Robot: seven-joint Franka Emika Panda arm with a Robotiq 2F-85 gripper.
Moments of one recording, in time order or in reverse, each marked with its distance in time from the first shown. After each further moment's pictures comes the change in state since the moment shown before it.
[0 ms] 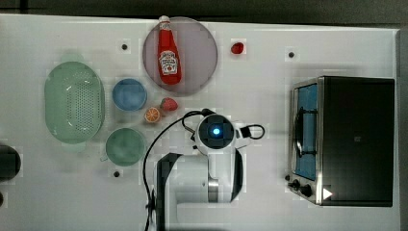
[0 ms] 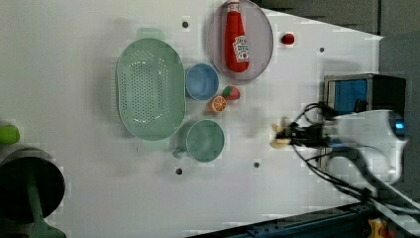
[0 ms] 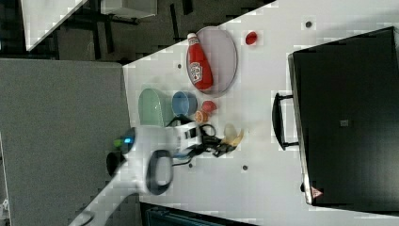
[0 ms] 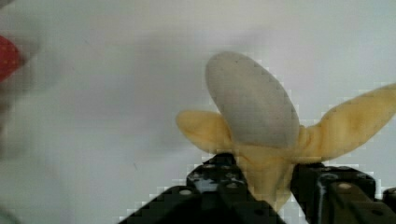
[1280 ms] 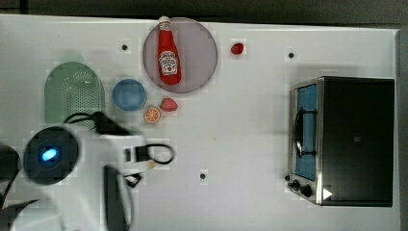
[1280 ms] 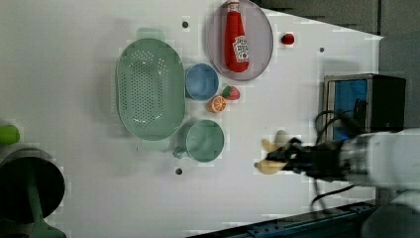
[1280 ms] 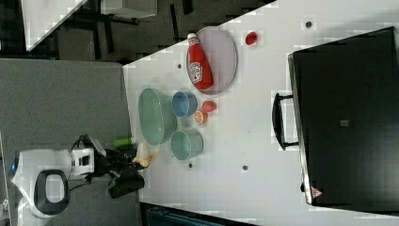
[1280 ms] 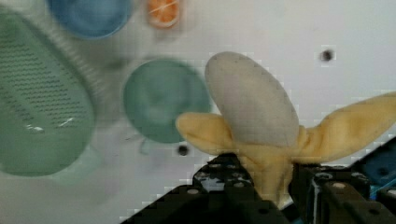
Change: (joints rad) arm 0.062 -0.307 0.403 0.225 0.190 -0.475 0.488
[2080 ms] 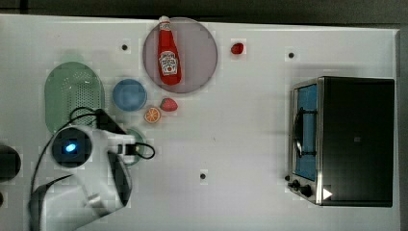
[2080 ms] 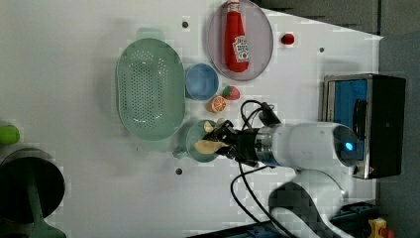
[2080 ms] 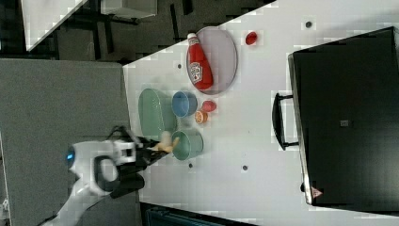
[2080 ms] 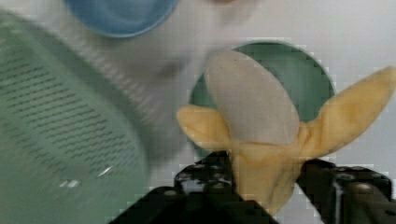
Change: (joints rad) arm 0.008 0.363 0.075 -0.088 -0.023 0.528 0.248
